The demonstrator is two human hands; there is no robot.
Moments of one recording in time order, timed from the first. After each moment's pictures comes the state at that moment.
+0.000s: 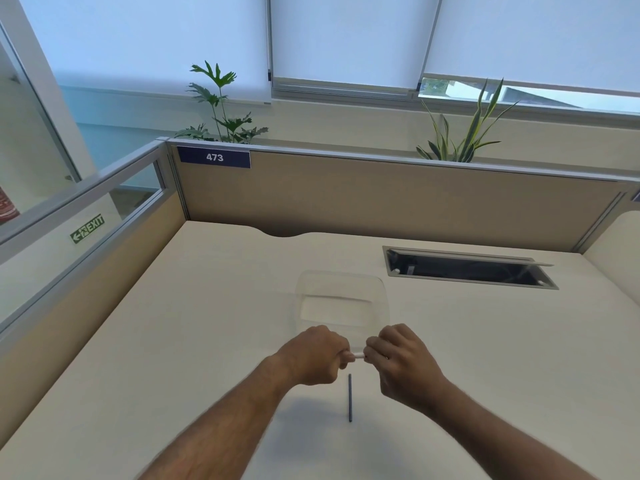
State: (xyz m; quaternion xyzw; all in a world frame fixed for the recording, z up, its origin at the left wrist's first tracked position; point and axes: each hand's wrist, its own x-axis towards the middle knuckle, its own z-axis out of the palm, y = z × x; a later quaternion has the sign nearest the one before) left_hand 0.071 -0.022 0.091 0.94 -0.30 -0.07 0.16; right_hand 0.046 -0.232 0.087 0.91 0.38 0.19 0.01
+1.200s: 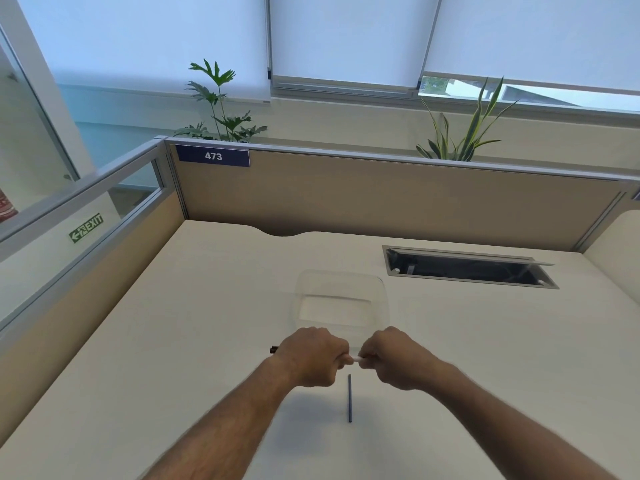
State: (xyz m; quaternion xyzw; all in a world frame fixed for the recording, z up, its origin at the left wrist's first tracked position) left_hand 0.075 -0.020 0.084 0.95 -0.30 -0.07 0.09; right_hand 0.067 -0.213 0.109 0.96 0.22 -0.13 -0.11
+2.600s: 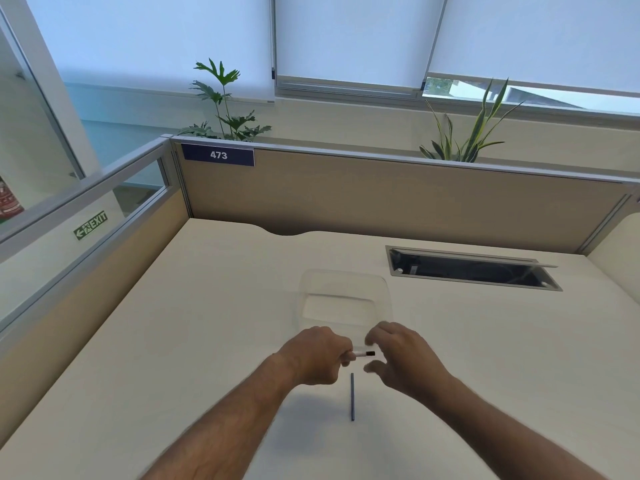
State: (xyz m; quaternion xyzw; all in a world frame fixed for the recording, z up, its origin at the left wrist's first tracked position) left_hand 0.071 -0.020 0.085 0.94 -0.30 -0.06 0.13; right_hand 0.048 -0.220 0.109 0.96 0.26 0.05 -0.09
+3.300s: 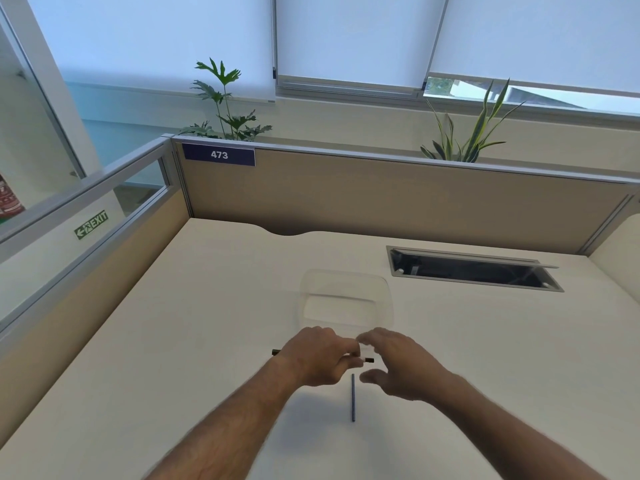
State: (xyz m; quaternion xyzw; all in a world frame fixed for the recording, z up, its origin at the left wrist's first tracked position) left_hand 0.073 -0.020 0.079 0.93 -0.33 -0.01 0.14; right_hand 0.050 -0.216 0.109 0.96 0.21 -0.10 -0.13
